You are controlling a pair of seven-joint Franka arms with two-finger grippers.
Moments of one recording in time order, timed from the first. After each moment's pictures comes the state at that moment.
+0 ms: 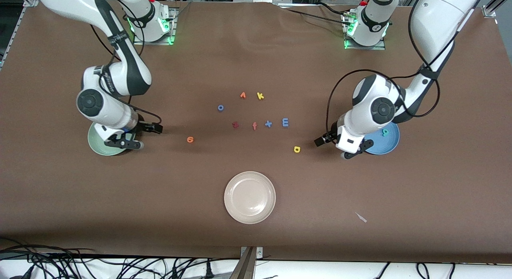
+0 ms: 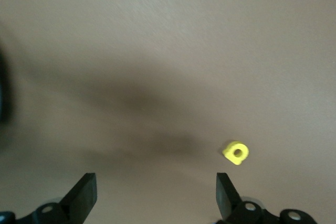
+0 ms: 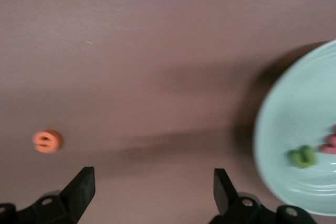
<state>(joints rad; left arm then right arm) 0.18 0.57 -0.59 -1.92 0.12 2.38 -0.96 0.13 0.39 0.09 -2.02 -0.01 2.31 0.37</state>
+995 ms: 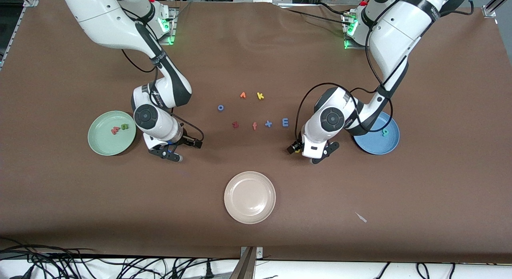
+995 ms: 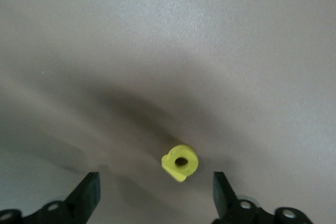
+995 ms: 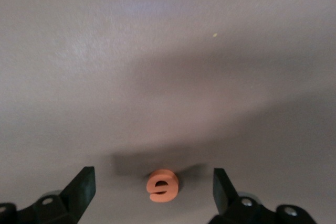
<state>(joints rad) -0.13 0.76 -0.41 -1.70 0.18 2.39 -1.24 0.25 0.62 0.14 -1.88 -0.01 2.46 0.67</state>
